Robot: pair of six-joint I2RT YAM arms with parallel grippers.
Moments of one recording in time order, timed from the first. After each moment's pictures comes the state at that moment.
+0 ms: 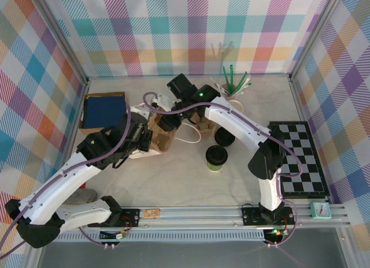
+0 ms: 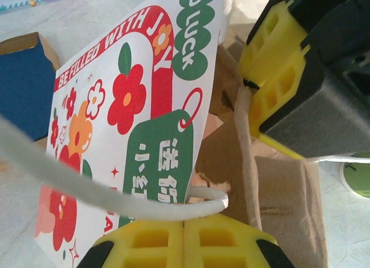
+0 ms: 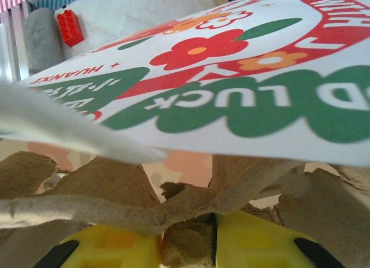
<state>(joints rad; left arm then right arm) -0.79 1.04 1.25 -1.02 -0.40 -0.34 0.82 1.96 2.02 -1.01 -0.42 -0.23</state>
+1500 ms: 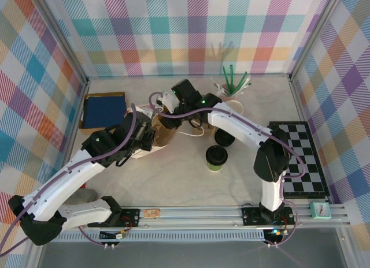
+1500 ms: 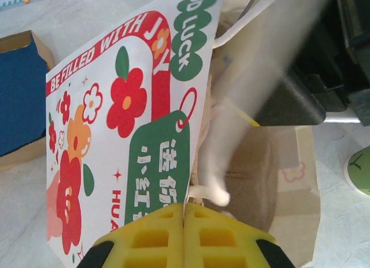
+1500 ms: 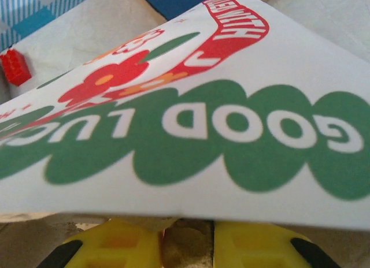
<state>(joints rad) -0.79 1.07 1.25 -1.01 -0.40 -0.33 0.80 1.89 1.77 -0.70 -0.30 -0.08</state>
